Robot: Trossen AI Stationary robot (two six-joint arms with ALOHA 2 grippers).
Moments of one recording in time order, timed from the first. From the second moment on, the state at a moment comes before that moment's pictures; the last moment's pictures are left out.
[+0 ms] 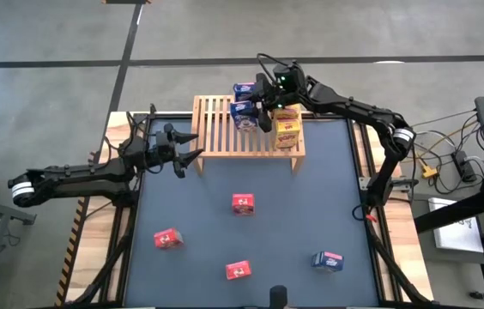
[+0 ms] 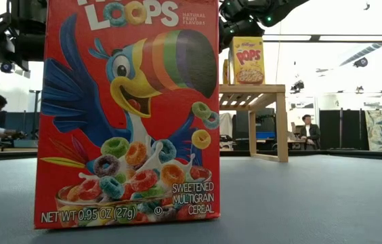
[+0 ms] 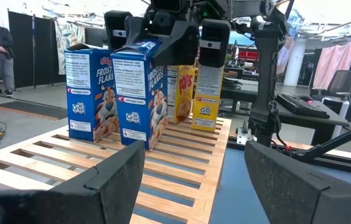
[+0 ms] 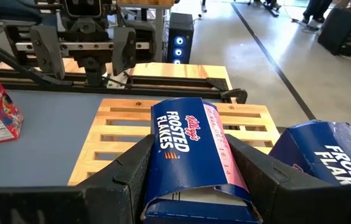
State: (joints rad) left arm 0.44 0.82 0.23 0.69 0.12 -0.09; right arm -0.59 1.75 1.58 -0.21 -0.57 -0.31
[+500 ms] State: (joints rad) left arm 0.44 0.82 0.23 0.69 0.12 -0.09; right arm -0.59 1.75 1.58 -0.24 -0.57 -0.34
